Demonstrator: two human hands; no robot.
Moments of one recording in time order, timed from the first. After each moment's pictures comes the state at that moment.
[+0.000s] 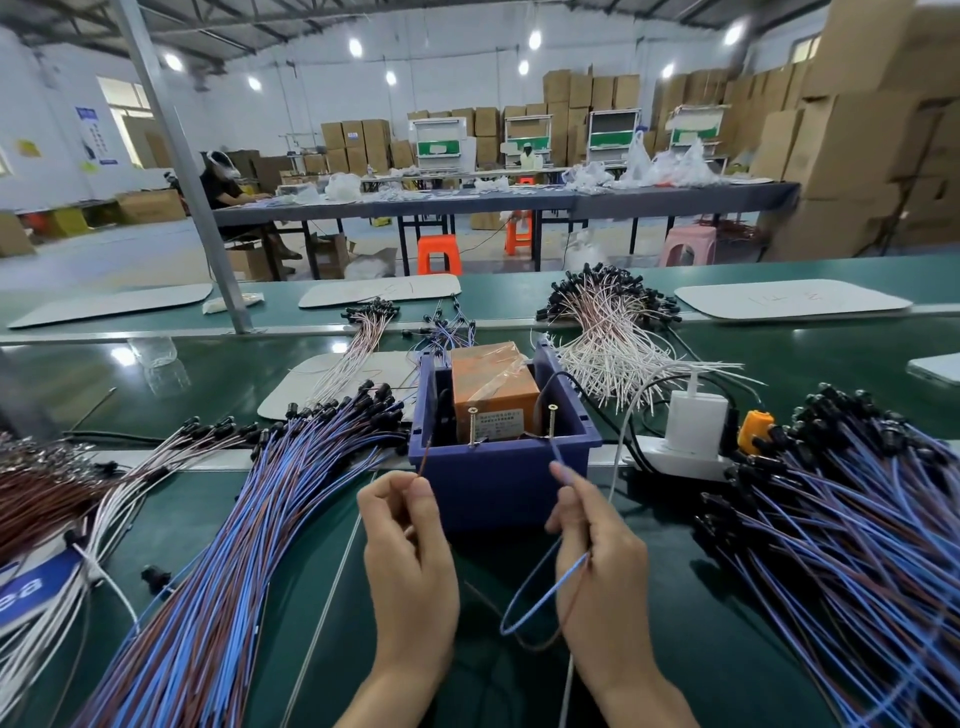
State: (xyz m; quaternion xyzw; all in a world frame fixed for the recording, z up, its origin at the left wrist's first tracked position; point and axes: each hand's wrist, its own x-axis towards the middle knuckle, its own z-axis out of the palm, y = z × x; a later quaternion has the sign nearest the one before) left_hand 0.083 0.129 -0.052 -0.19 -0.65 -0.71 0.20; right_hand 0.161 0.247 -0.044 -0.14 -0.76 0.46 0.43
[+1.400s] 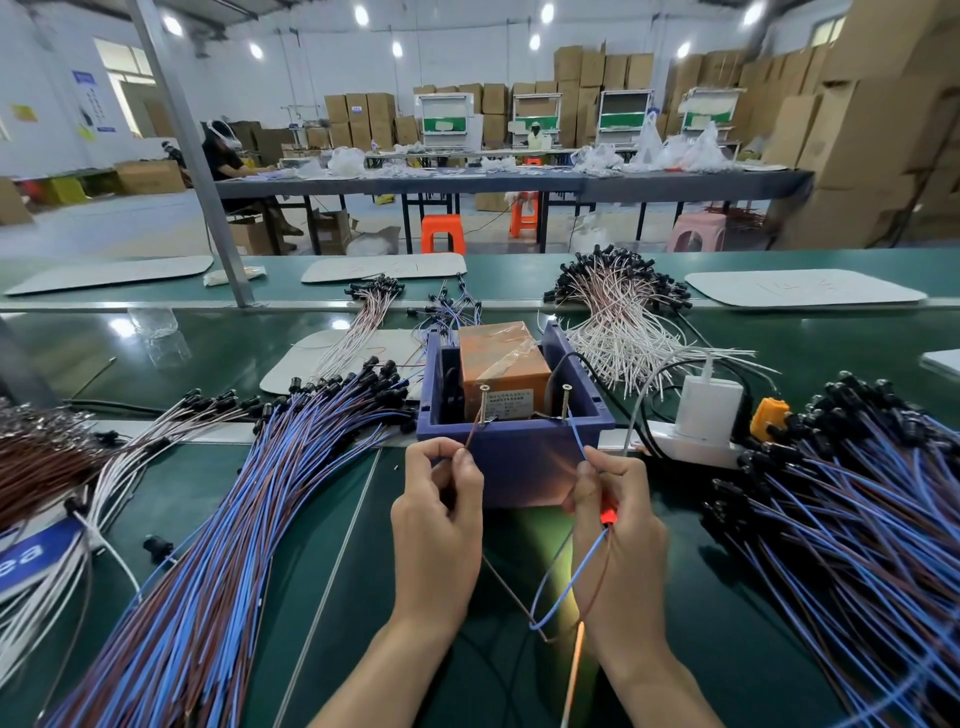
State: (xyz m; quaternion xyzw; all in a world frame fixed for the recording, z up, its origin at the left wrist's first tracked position) left_hand 0.071 0.141 -0.056 -0.24 -0.69 -0.66 0.18; right_hand 0.152 0.247 -0.059 -0.17 -0.73 0.43 0.50
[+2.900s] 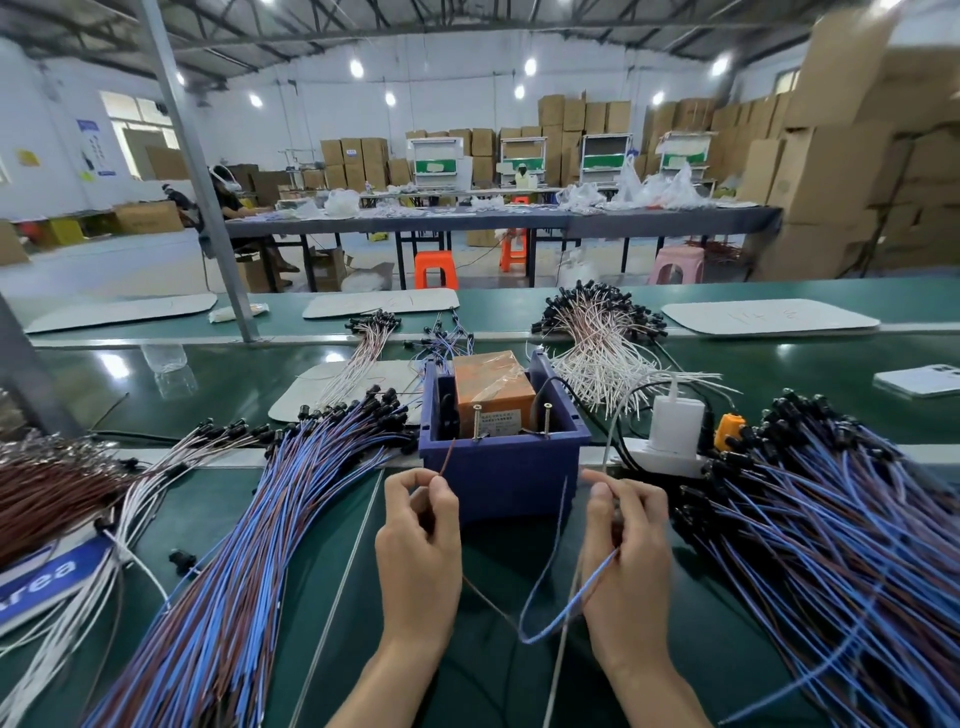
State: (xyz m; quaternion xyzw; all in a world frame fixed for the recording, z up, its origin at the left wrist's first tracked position) left_hand 0.088 0.121 -0.052 -0.19 -0.71 -0.66 0.18; right_hand 0.184 0.242 -0.046 -0.21 -0.72 0.42 0.51
